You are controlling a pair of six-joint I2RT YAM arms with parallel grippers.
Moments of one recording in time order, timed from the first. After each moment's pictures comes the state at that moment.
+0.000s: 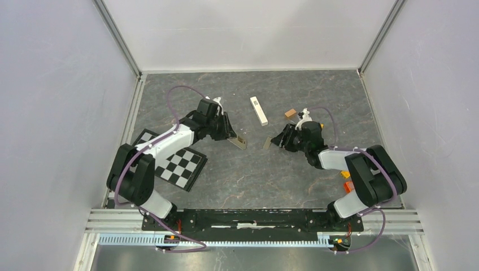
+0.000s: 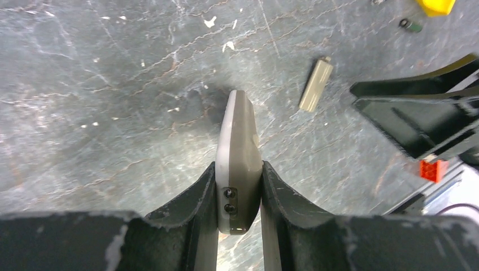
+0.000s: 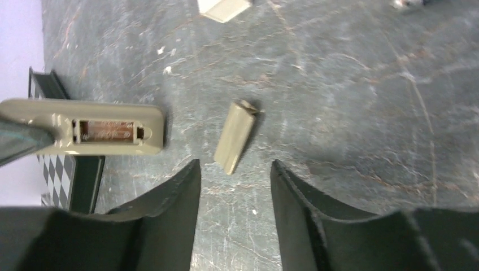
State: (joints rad) left arm -0.50 1.56 0.99 -0.25 0.21 -0.62; right arm 0.36 1.54 0.49 0.48 -0.24 0.71
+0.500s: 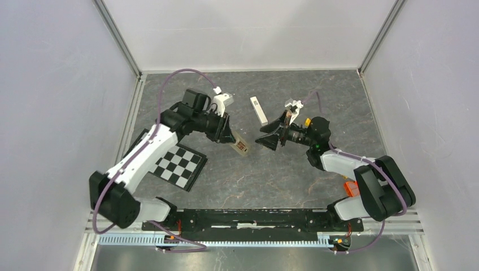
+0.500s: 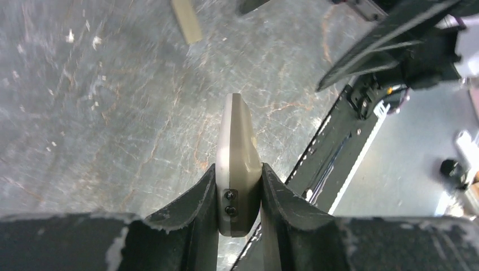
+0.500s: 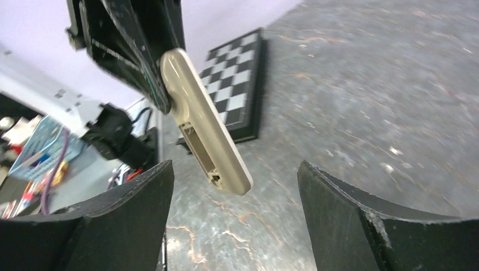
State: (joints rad) left arm -0.49 1.38 1.19 -0.66 0.58 -0.10; right arm 0.39 1.41 0.51 0.92 -0.82 0.52
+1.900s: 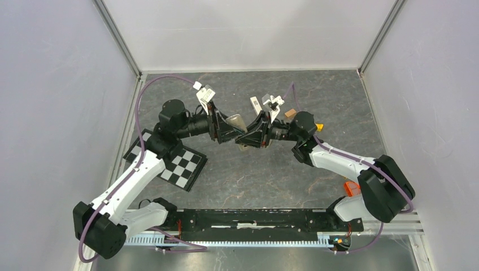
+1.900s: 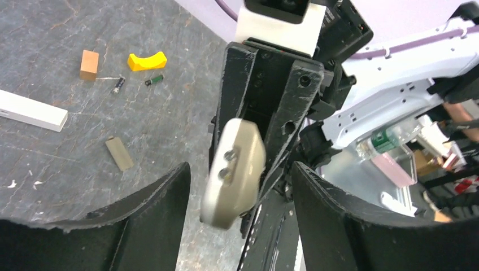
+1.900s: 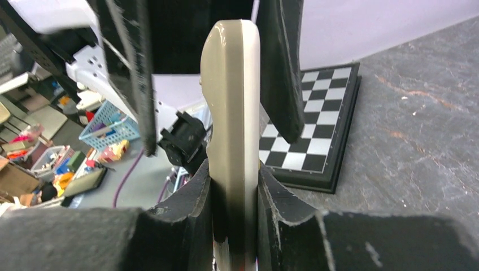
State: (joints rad) left arm -0.49 1.06 0.94 -0.03 0.77 -0.41; right arm 0.64 1.41 0.74 0.86 -0.88 0.54
